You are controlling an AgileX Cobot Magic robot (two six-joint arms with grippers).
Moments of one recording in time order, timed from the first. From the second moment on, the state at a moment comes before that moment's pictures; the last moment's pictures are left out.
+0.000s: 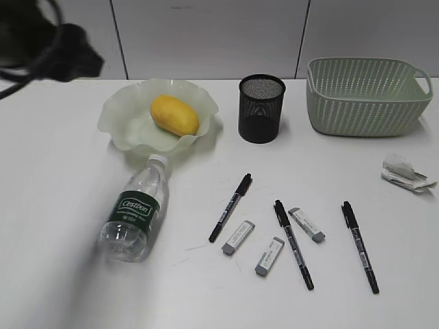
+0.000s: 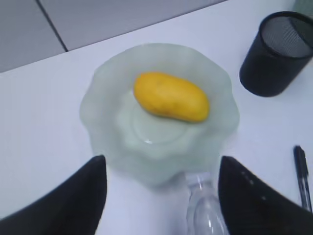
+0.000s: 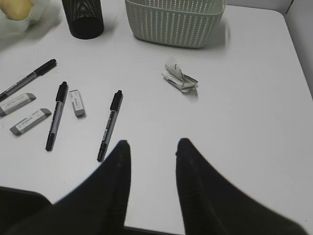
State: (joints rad) left arm -0.43 1.41 -1.07 0.11 0.45 -0.12; right arm 0.22 -0.01 -0.51 -0.04 1.04 0.01
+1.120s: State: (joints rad) left arm -0.38 0.04 -0.54 0.07 1.07 -0.18; right arm 0.22 -0.01 -0.51 -0.03 1.04 0.01
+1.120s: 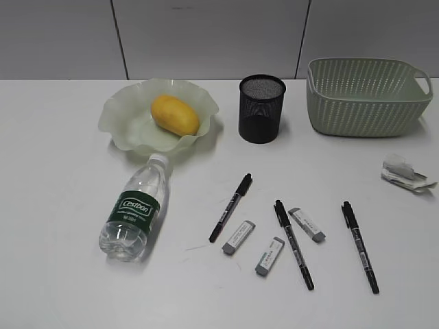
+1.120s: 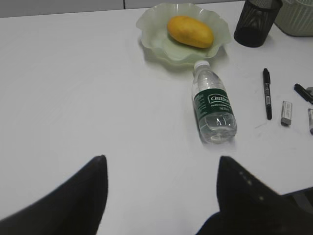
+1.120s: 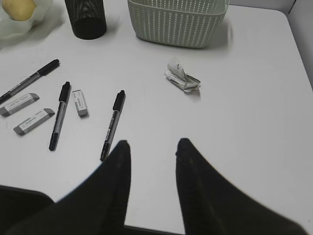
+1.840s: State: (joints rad) left arm -0.15 -0.01 -0.54 0.07 1.06 -0.18; right arm 0.22 0.96 -0.63 -0.17 0.63 0.02
